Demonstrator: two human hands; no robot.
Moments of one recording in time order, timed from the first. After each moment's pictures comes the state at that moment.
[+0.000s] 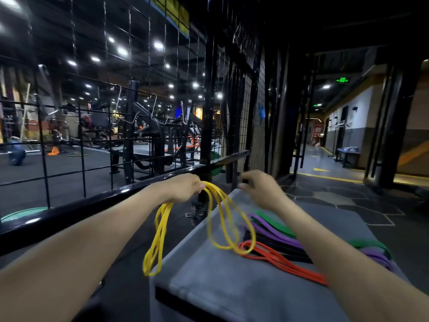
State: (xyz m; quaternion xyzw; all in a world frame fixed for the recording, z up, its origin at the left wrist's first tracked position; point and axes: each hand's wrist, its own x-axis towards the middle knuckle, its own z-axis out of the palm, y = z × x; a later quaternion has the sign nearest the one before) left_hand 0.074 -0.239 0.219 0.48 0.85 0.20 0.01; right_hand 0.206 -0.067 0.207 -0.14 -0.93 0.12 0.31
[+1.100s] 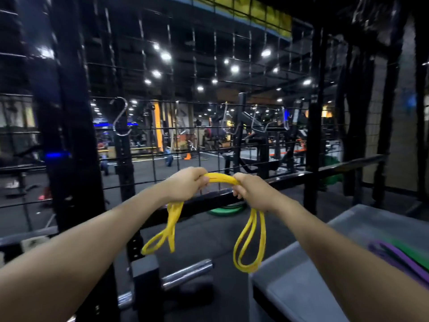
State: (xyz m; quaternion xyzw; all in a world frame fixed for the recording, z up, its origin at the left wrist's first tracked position) left_hand 0.093 -0.414 0.249 0.28 0.93 0.23 -0.11; right_hand 0.104 -0.213 0.222 0.22 -0.94 0.23 0.16
